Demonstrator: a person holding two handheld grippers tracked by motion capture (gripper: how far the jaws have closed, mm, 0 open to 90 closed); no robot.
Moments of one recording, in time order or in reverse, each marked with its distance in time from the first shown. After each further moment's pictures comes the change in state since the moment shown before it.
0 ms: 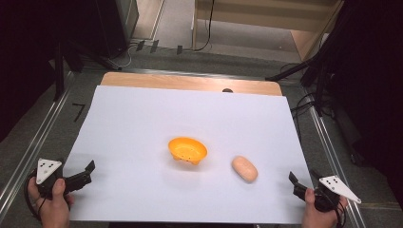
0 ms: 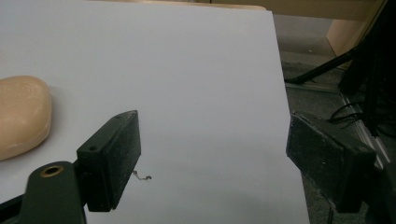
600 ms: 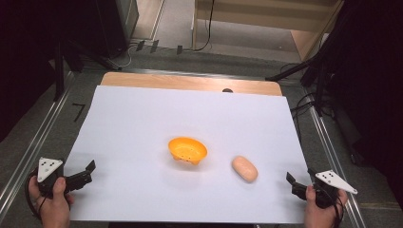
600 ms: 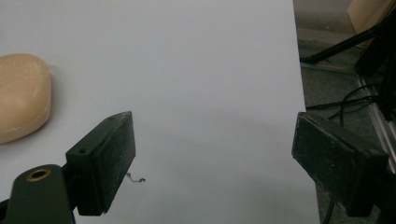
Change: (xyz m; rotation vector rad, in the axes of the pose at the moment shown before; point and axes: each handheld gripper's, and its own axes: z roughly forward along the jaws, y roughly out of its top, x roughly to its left) left arm 0.000 0.001 0.003 0.025 -0.001 -0.003; right arm -0.003 0.007 0.009 0.114 0.039 -0.012
